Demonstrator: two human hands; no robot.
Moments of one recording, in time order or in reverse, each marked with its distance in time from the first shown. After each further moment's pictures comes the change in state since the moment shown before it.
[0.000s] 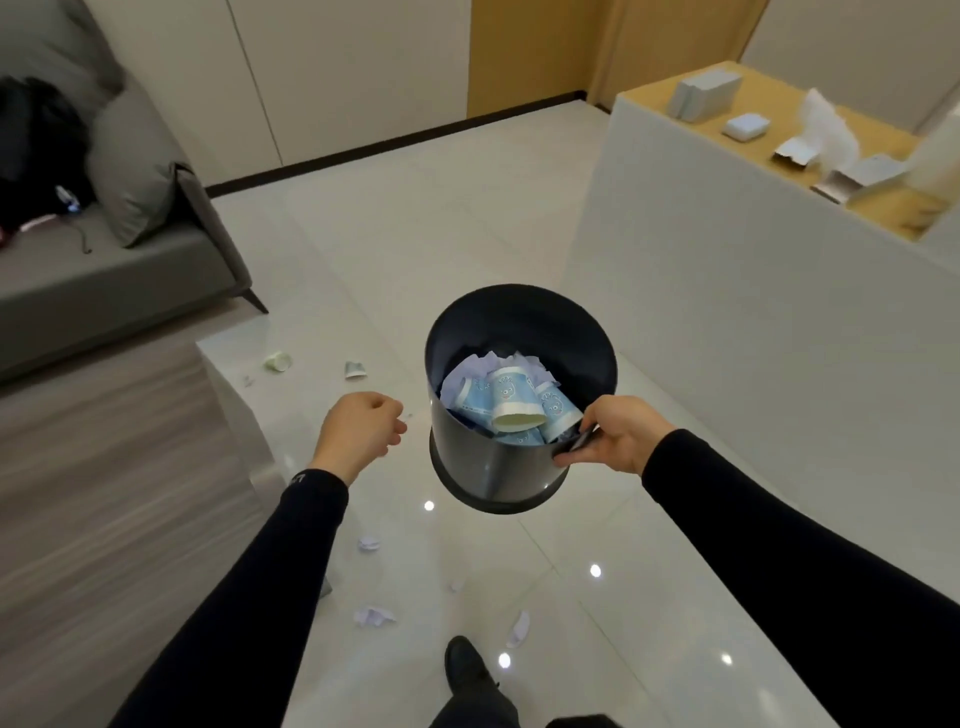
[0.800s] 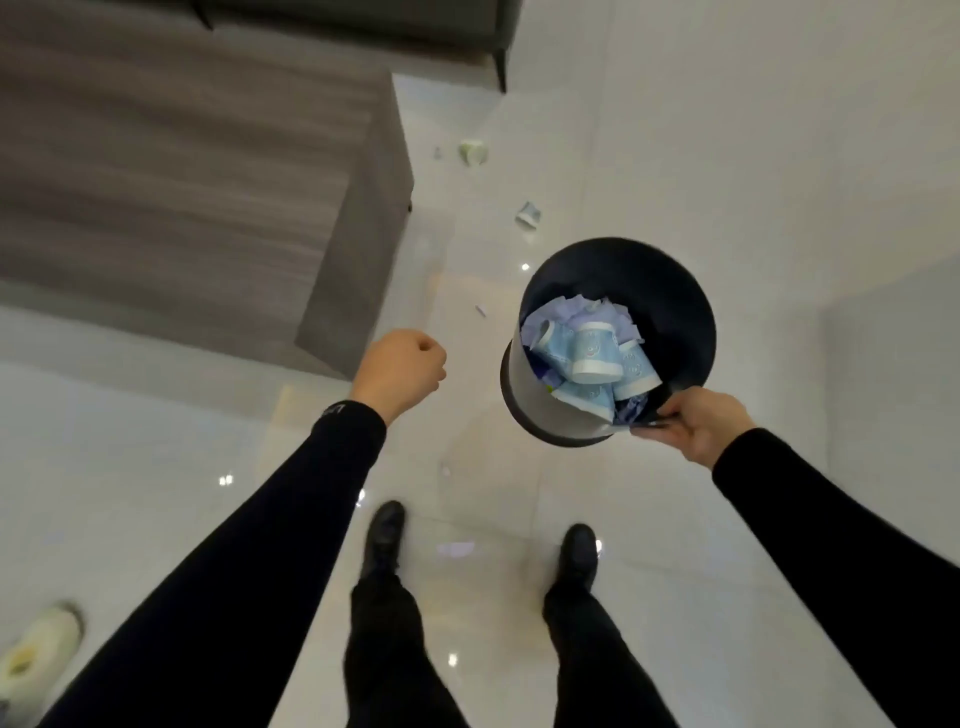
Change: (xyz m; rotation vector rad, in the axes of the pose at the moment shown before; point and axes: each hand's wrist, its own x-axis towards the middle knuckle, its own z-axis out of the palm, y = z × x) left_hand 0.092 -0.075 0.128 -0.171 0.409 -0.535; right_hand 0.317 -0.041 0.021 -0.579 -0.232 0.177
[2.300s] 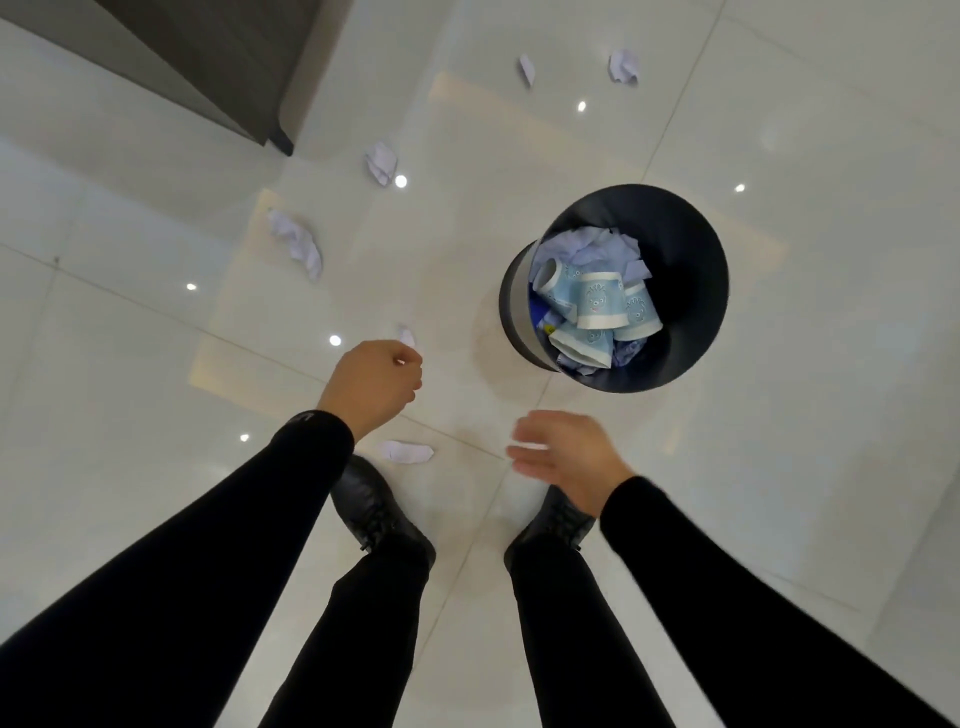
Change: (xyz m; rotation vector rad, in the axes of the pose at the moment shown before) left_hand 0.141 -0.304 0.252 -0.038 -0.103 -0.317; right_hand 0.273 0.270 0.080 -0.569 -0.297 0.178
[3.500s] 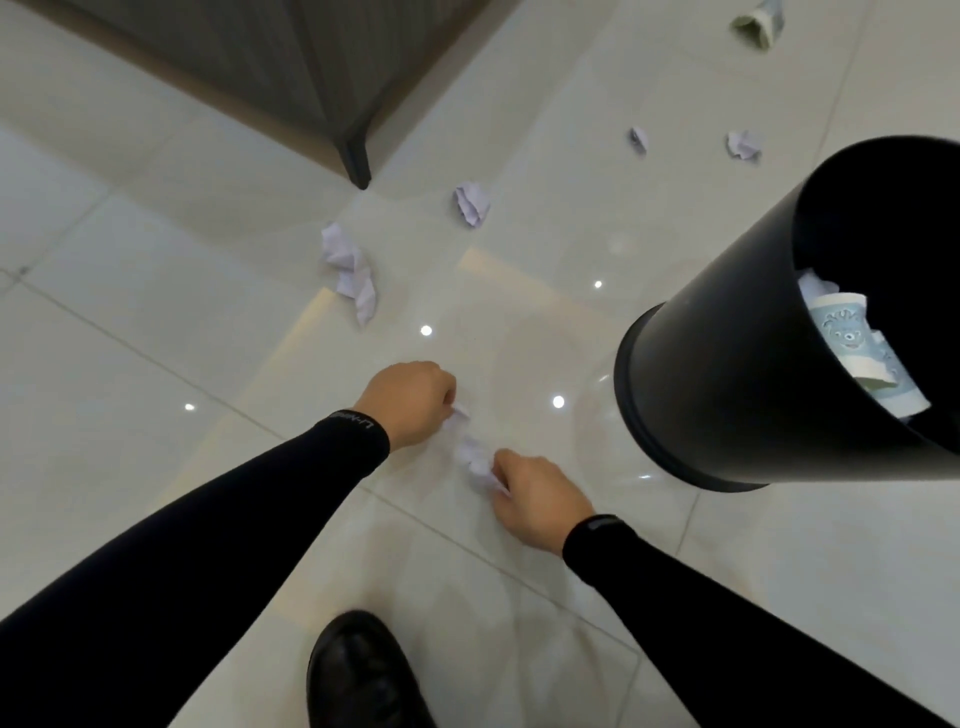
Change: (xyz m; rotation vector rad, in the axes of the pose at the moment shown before) left_hand 0.235 -0.161 0.028 0.750 0.254 0.573; right_hand 0.257 0.050 0.141 -1.197 0.065 -0.842
